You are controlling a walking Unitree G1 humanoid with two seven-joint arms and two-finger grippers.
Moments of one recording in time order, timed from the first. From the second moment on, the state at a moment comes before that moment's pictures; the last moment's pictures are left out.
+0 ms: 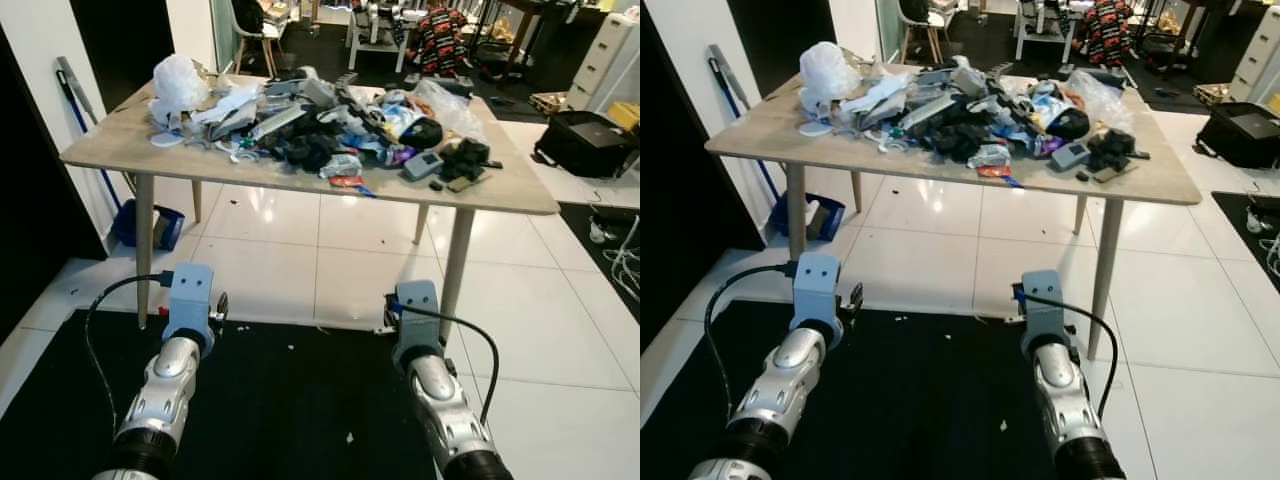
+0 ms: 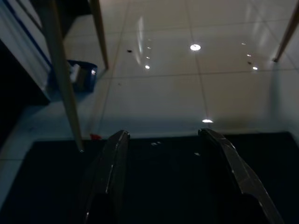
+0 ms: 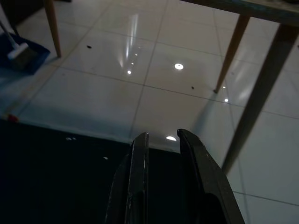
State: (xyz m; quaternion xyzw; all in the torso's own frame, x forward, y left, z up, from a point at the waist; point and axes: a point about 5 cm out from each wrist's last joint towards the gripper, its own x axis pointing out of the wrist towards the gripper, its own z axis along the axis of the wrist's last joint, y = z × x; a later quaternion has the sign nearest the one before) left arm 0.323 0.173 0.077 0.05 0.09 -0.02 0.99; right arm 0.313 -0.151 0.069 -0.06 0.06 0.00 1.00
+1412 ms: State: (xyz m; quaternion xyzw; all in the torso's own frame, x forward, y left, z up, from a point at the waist) left arm 0.322 0.133 0.131 0.01 -0.02 -0.14 0.99; right arm 0.320 -0.149 0.120 -0.07 -0.04 -0.01 1.00
